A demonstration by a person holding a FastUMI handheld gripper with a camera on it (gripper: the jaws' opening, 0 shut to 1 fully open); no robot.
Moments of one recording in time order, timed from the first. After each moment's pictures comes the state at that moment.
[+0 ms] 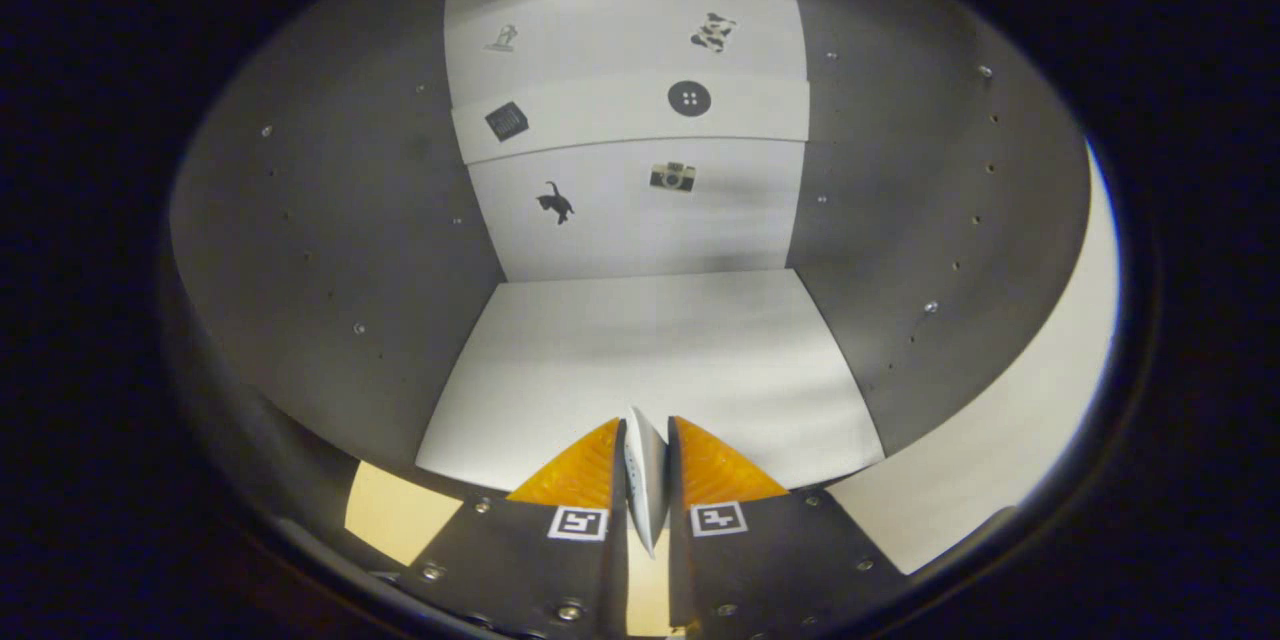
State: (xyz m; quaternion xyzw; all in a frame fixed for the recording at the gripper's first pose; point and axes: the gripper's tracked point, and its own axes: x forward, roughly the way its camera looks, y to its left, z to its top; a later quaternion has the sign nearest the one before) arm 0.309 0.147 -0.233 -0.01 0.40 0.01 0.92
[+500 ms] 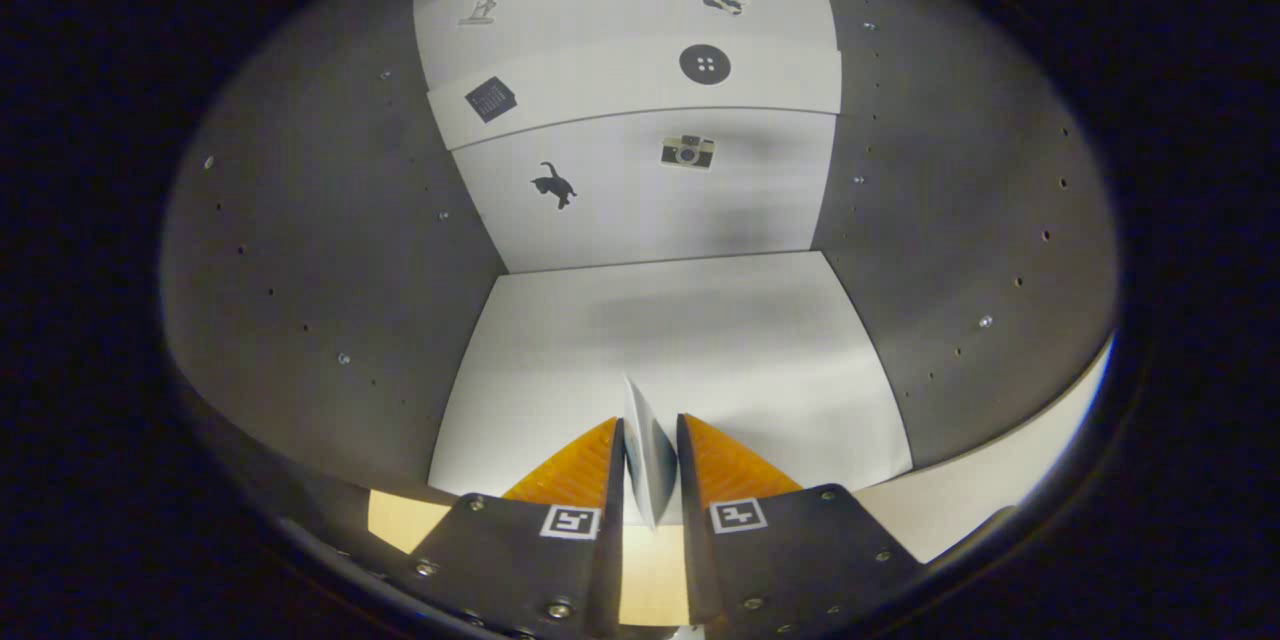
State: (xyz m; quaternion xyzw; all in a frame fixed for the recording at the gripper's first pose) arm 0.336 0.160 -0.239 0.02 0.43 0.01 0.90
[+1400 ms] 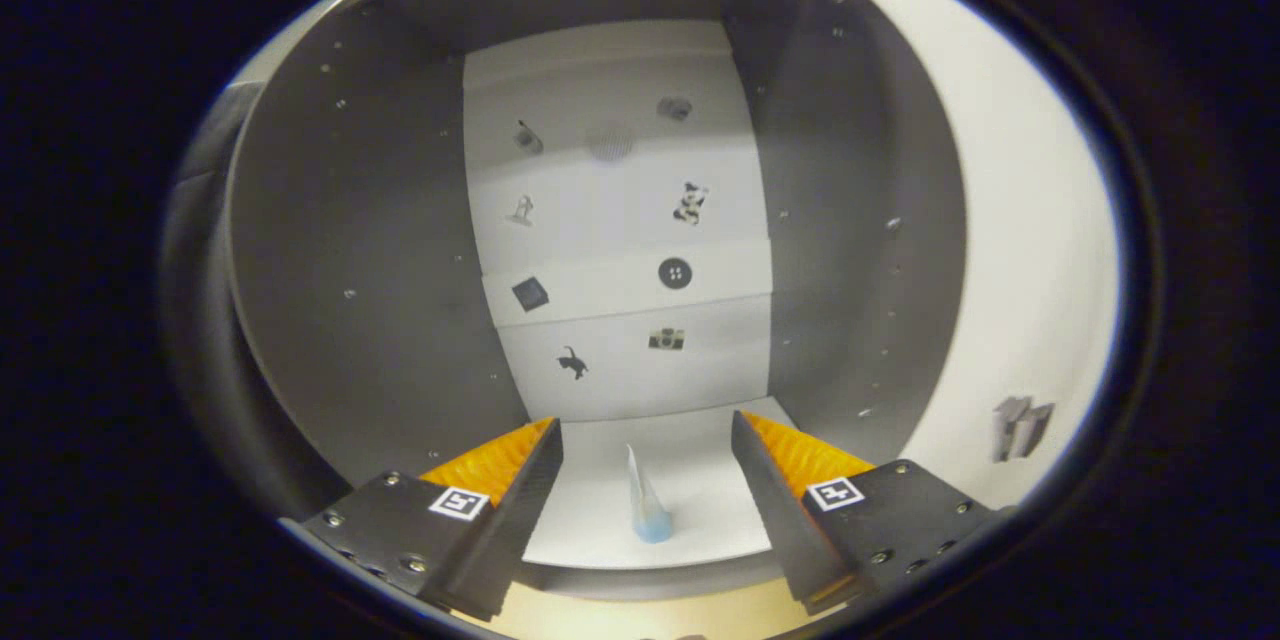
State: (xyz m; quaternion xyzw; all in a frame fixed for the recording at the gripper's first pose) arm 0.307 0.149 -0.099 0.03 0.16 -0.01 0.99
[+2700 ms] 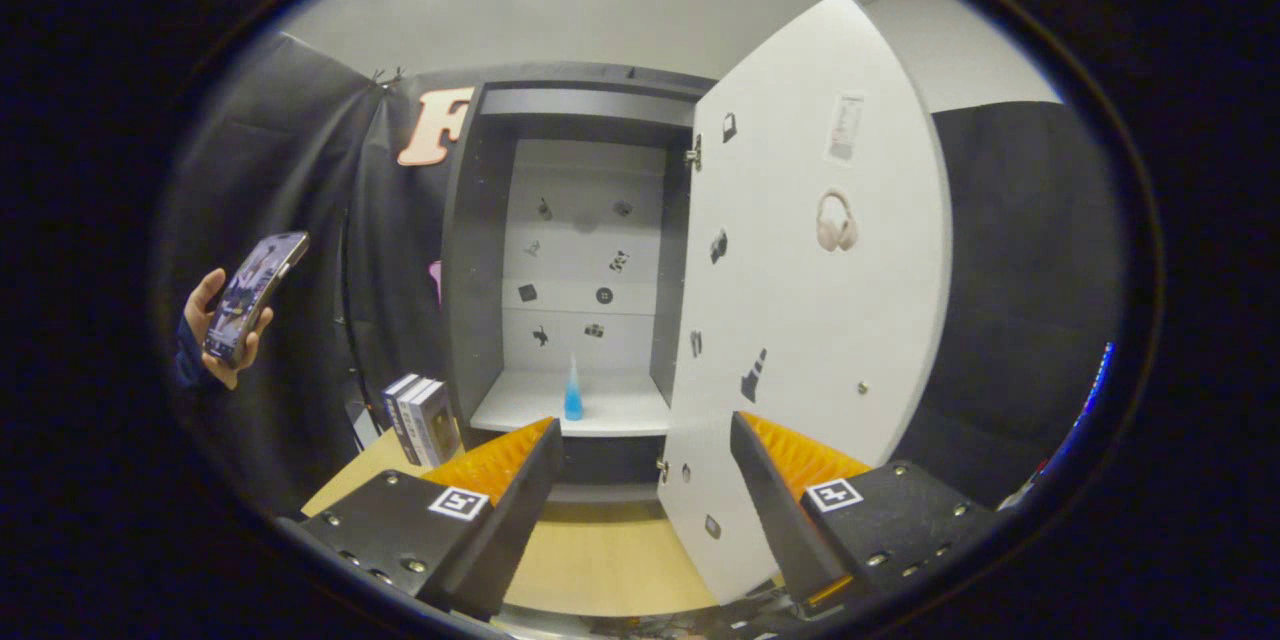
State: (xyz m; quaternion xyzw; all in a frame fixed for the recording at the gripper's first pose) arm -0.033 0.082 -0.021 -0.06 0.10 -0.09 0.99
